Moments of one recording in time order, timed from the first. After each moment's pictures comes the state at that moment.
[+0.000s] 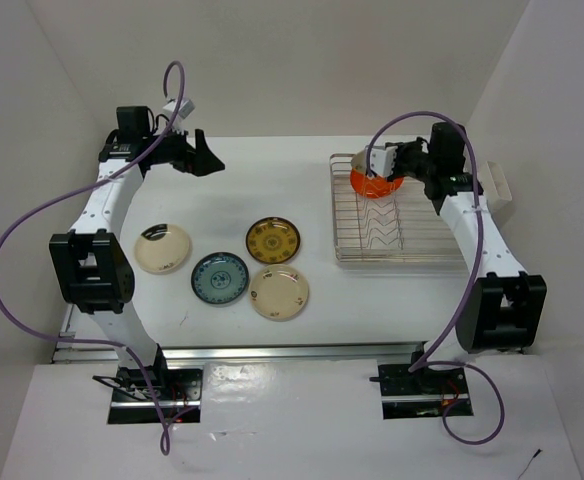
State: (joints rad) left arm 0.06 1.81 1.67 -0.49 0.84 0.10; right arm 0.02 1.48 1.31 -0.24 -0.57 -1.47
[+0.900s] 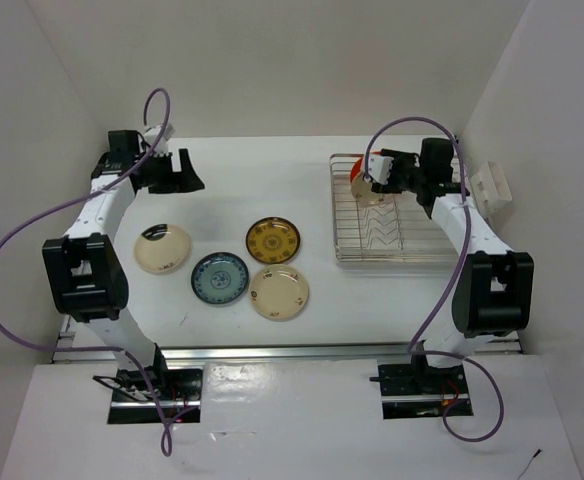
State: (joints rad) left arm 0.12 1.77 1.50 -0.50 0.59 0.00; right arm 0.00 1.58 1.19 -0.14 -0.57 -1.36
